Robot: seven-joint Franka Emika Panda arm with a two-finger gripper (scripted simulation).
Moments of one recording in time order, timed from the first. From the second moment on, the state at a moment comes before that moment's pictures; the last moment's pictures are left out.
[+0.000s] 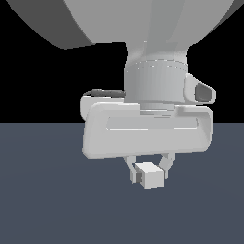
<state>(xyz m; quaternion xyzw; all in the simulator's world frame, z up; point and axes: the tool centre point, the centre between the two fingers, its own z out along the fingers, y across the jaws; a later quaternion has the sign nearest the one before) -0.103 -0.043 0.016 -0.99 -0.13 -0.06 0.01</state>
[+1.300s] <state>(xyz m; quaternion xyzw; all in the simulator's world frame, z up) -0.067 0.037 0.084 -1.00 0.06 -0.06 0.00</state>
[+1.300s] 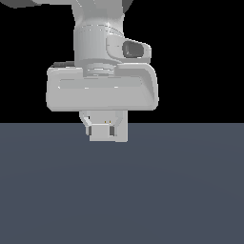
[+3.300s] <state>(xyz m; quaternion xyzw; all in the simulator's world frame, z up) -0.006 0.042 0.100 -0.99 0.10 -0.06 -0.01</state>
